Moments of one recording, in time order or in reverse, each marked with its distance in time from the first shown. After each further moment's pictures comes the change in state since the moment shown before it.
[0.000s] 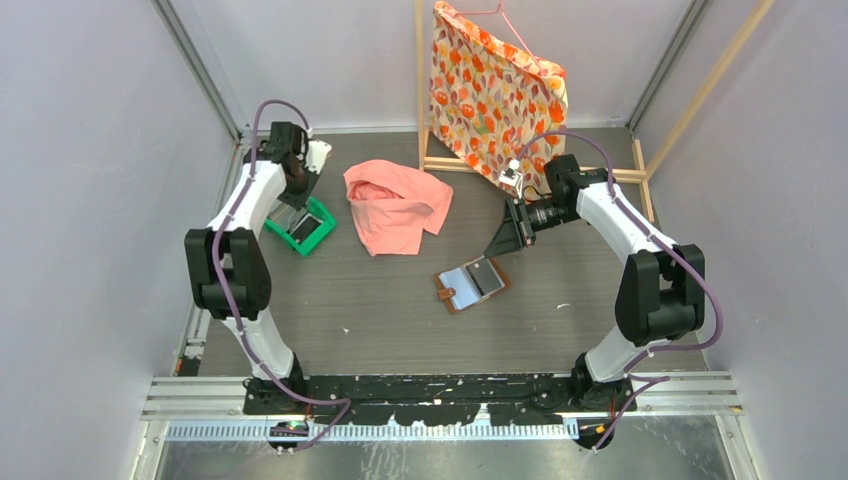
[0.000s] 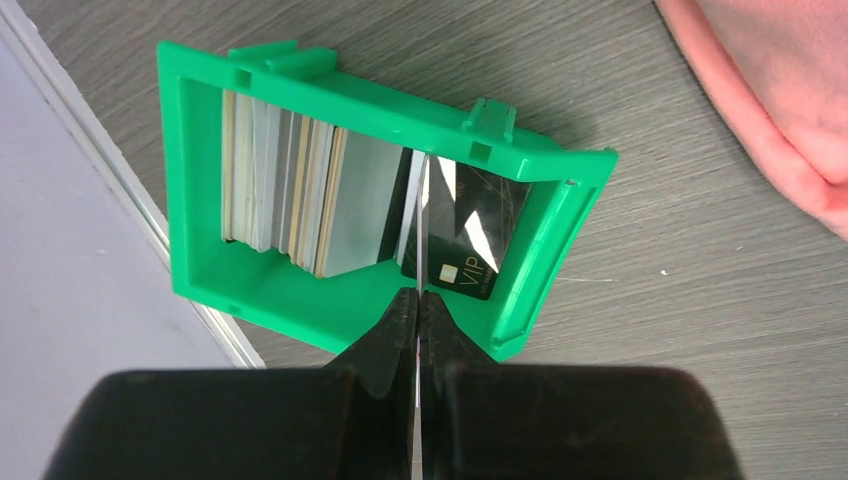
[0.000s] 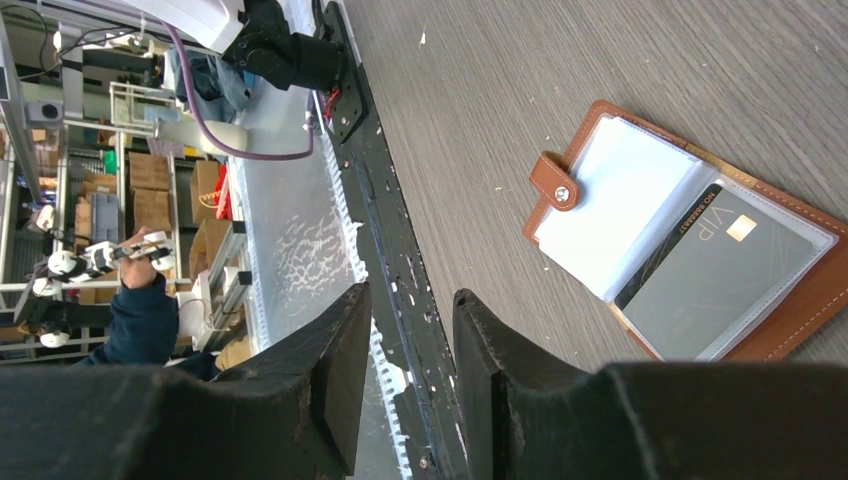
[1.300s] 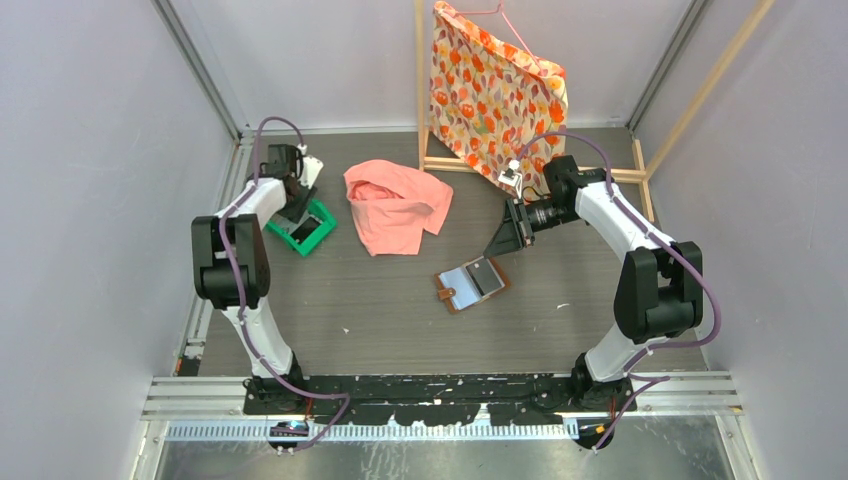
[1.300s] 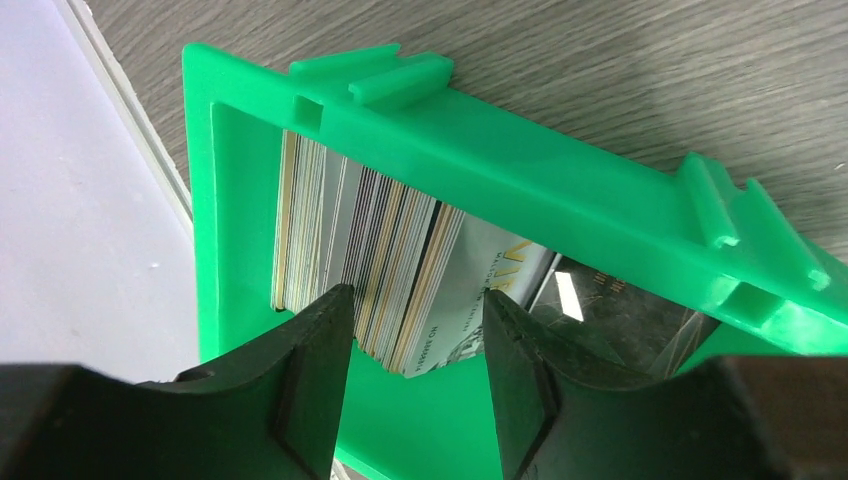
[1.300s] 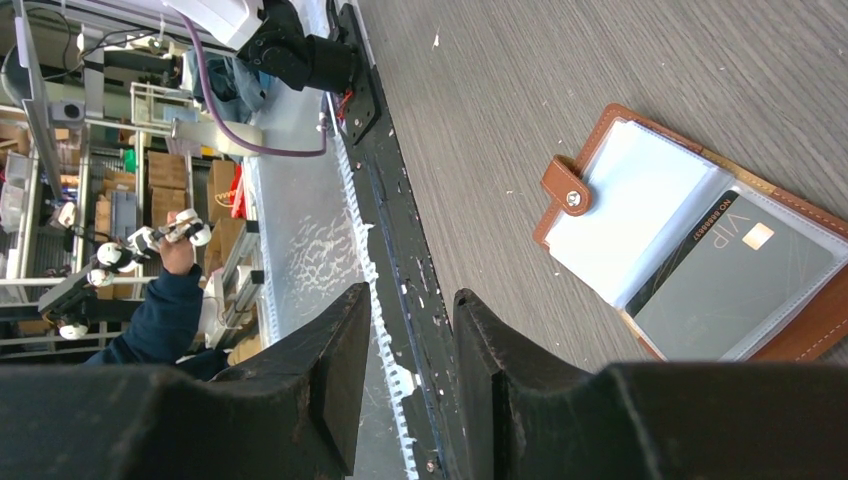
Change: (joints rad) left arm 0.071 0.082 -0.188 0.356 -0.127 0.119; right arm 0.000 0.015 0.000 -0.008 -0.030 -0.008
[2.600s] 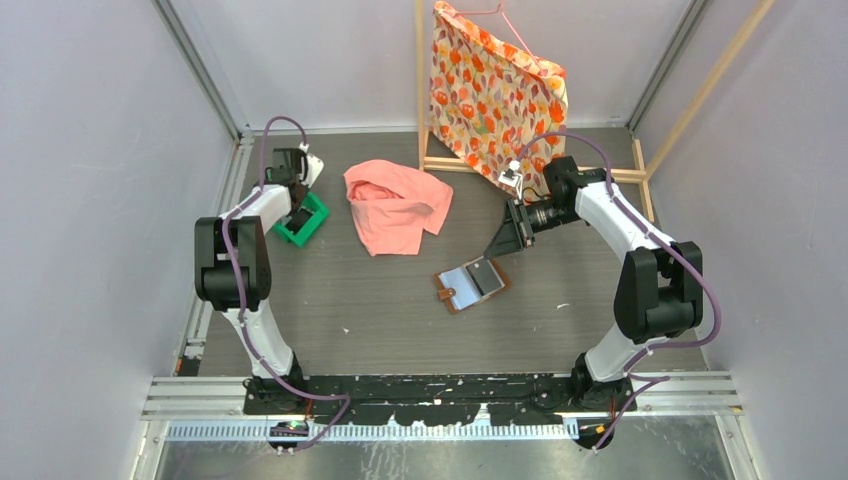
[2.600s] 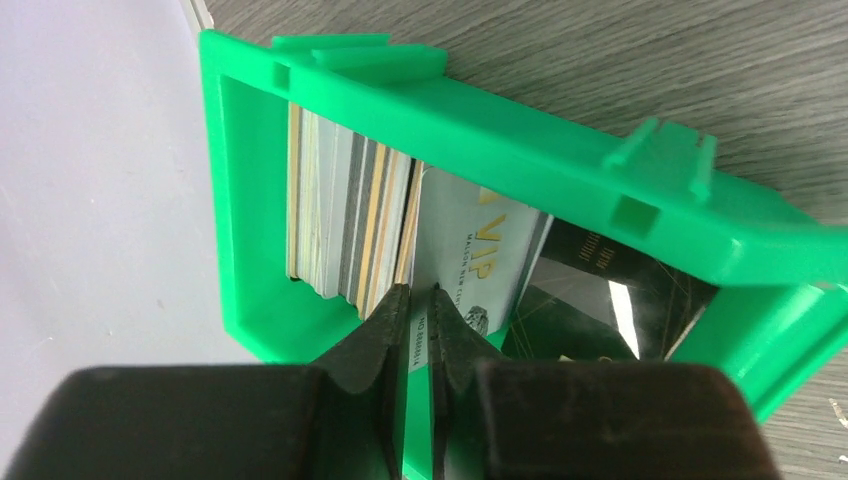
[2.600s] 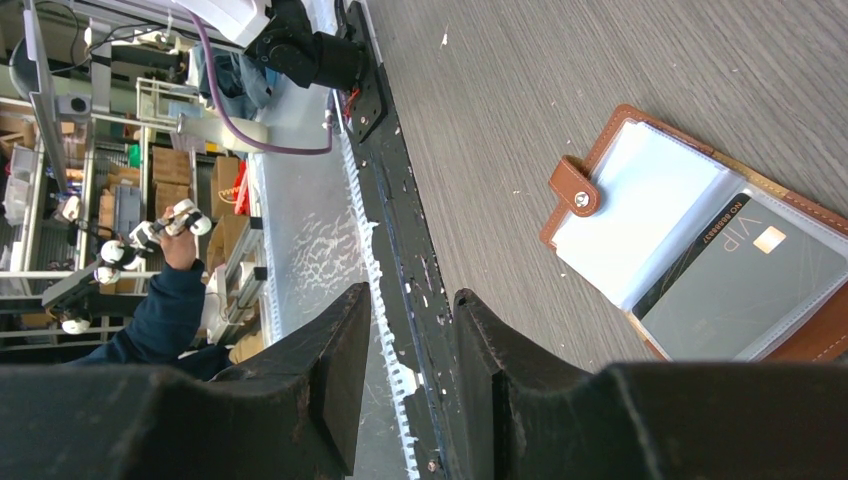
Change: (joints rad) left arm -0.026 -0.017 -0.084 0.192 -0.159 0.045; right arm 0.000 0.000 0.000 -0.020 -0.014 -0.025
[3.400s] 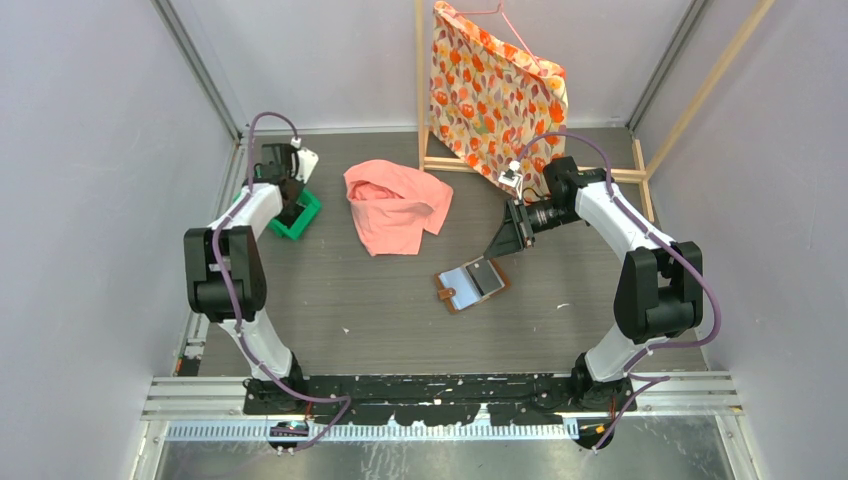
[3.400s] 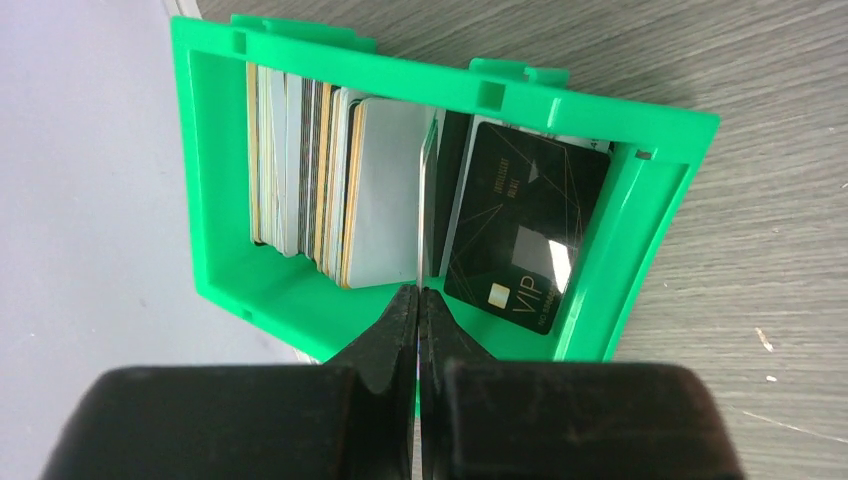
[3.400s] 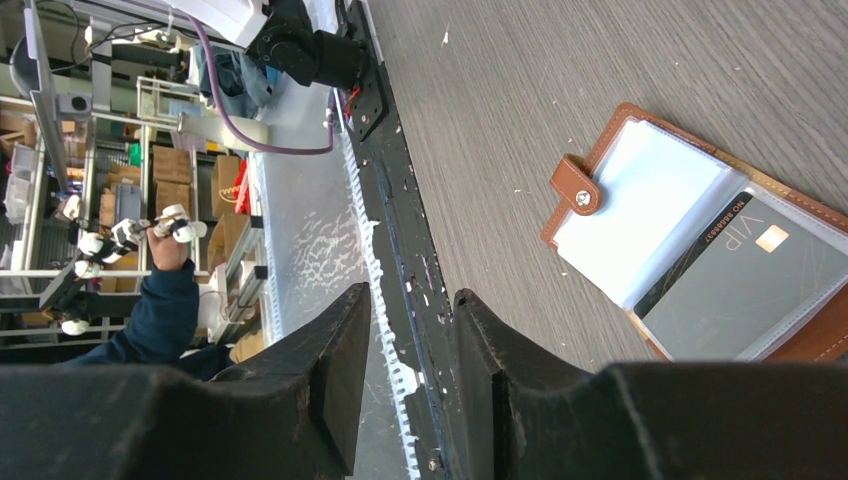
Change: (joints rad) left arm 0.018 -0.079 0.004 -0.069 0.097 -0.031; right arm 0.000 0.000 0.000 -0.006 0.000 -0.005
